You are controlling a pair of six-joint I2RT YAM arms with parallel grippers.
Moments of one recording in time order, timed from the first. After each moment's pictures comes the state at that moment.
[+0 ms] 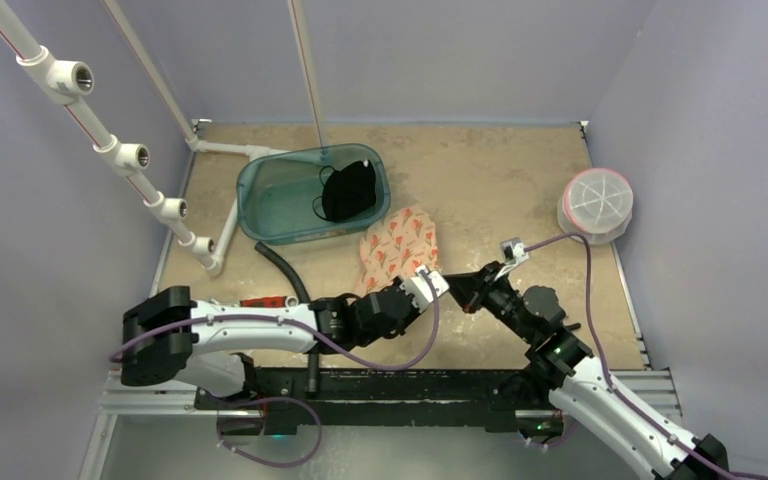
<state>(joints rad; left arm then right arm) -1.31 1.42 0.82 0.06 -0.43 -0.08 0.63 0.42 0.17 0.17 -0.11 0.64</state>
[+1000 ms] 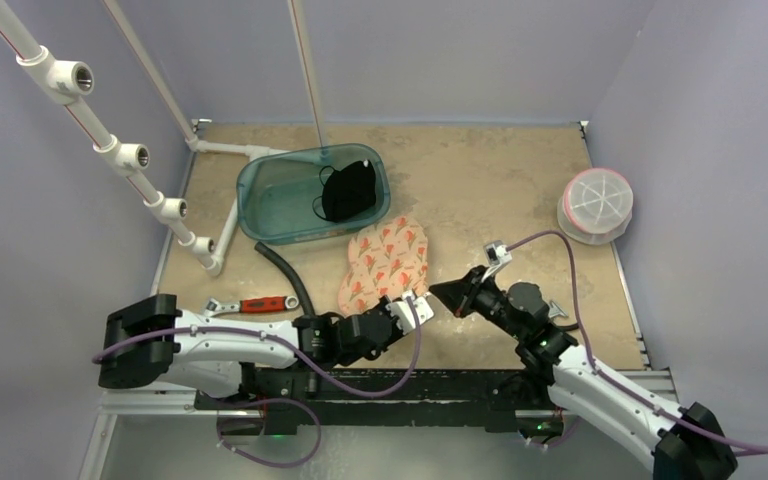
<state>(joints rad) -1.38 1.28 0.62 0.13 -0.47 -0.01 0.65 0.61 0.12 0.32 -0.18 0.68</state>
